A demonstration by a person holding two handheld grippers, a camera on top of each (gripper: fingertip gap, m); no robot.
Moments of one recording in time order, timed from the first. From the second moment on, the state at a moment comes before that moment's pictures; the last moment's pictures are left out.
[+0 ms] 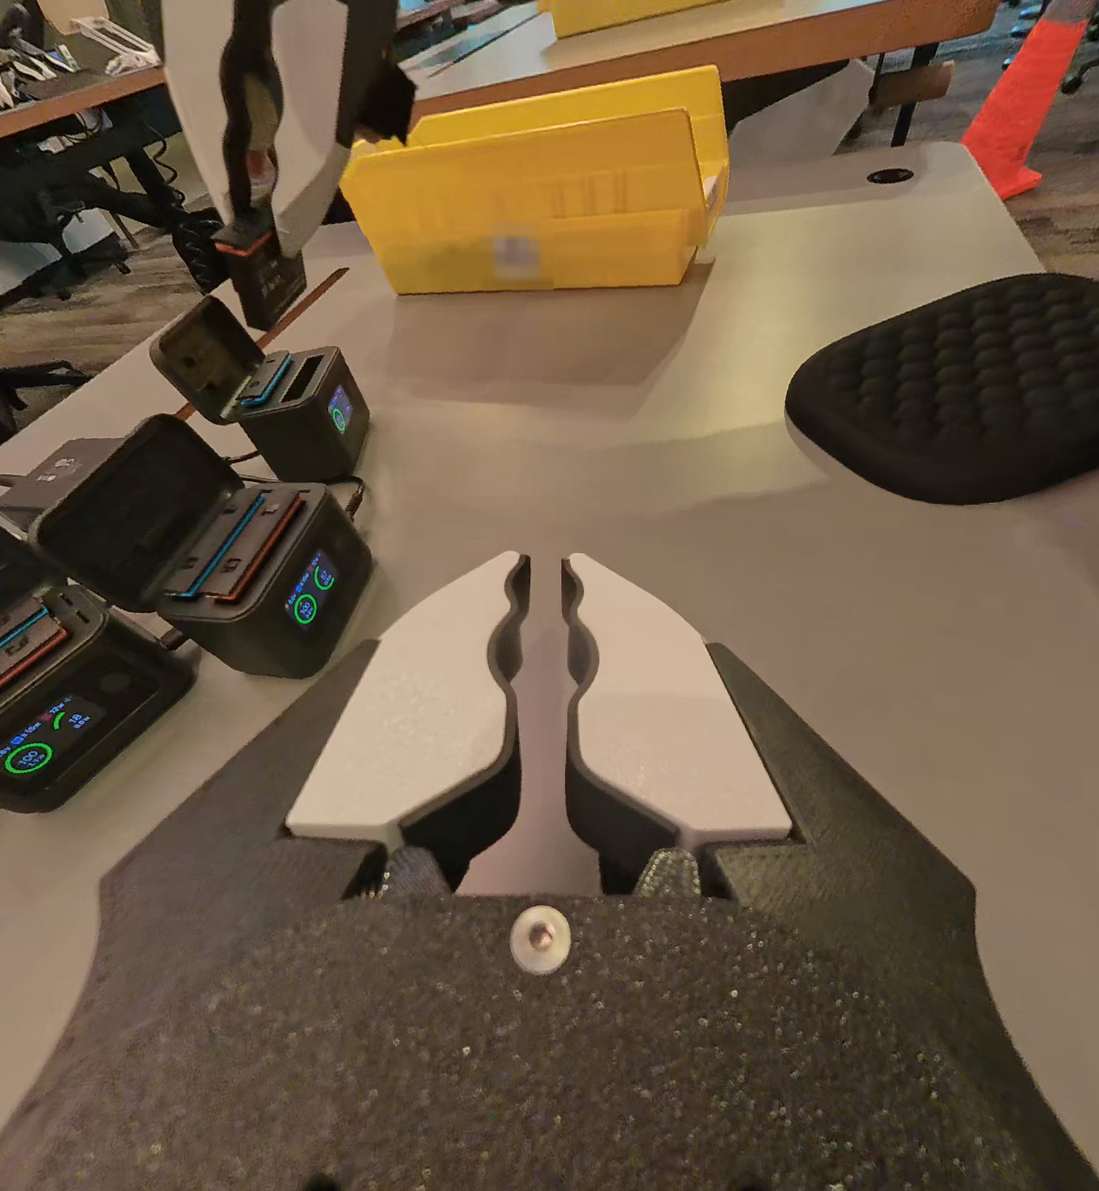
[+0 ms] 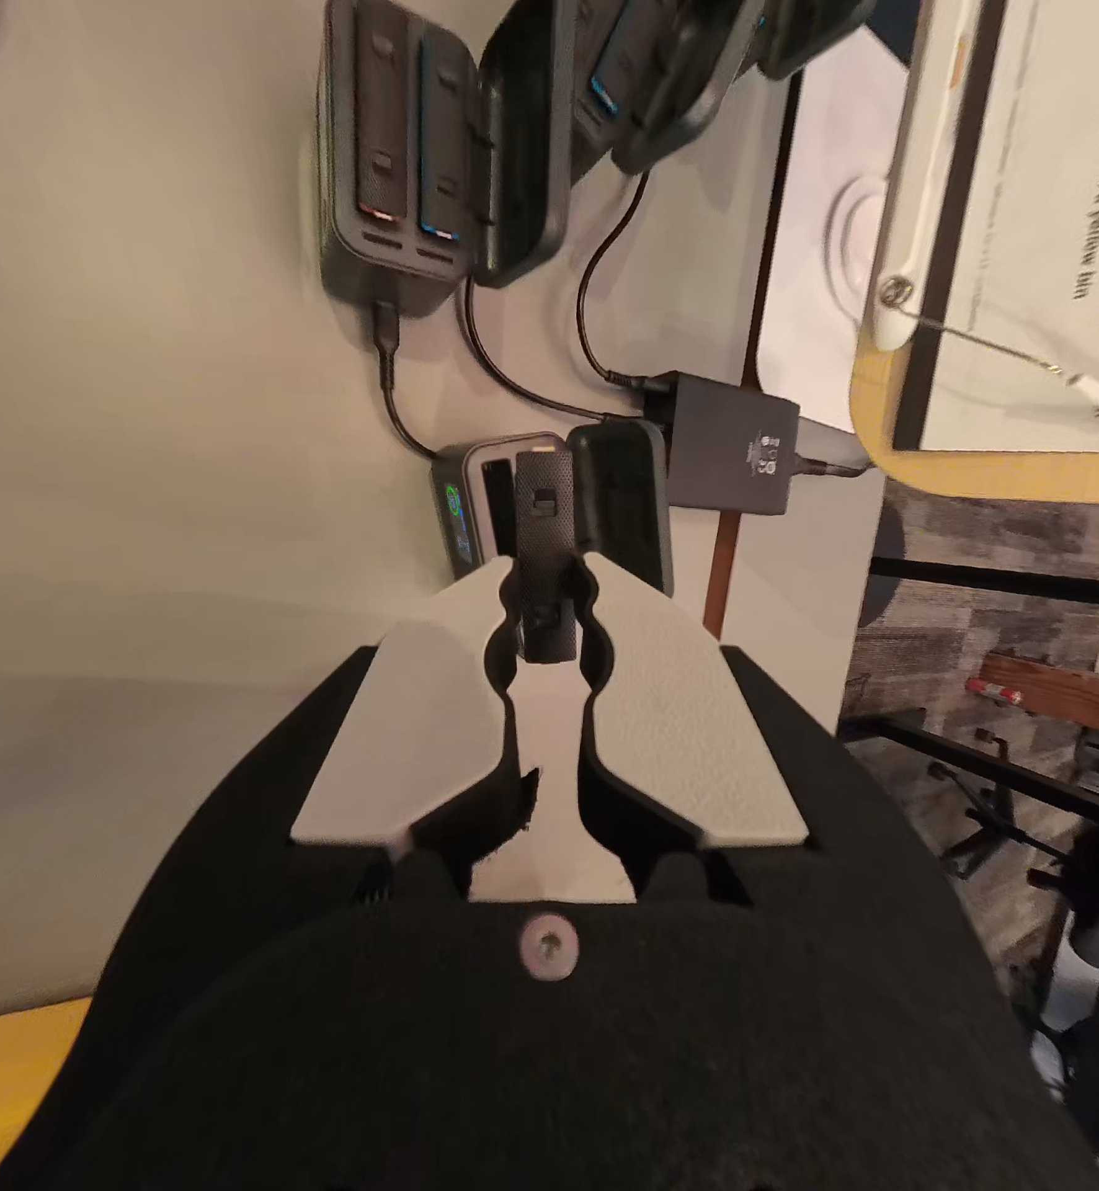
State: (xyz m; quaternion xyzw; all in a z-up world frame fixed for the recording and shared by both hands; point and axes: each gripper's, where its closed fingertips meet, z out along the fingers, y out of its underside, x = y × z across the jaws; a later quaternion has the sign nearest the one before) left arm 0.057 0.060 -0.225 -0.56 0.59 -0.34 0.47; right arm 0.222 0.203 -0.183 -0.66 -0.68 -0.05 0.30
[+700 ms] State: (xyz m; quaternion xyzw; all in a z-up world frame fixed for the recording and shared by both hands) left arm 0.056 0.065 -0.235 -0.57 0.59 -0.35 0.46; right arm 0.222 0.217 -0.229 -0.67 -0.72 0.02 0.18
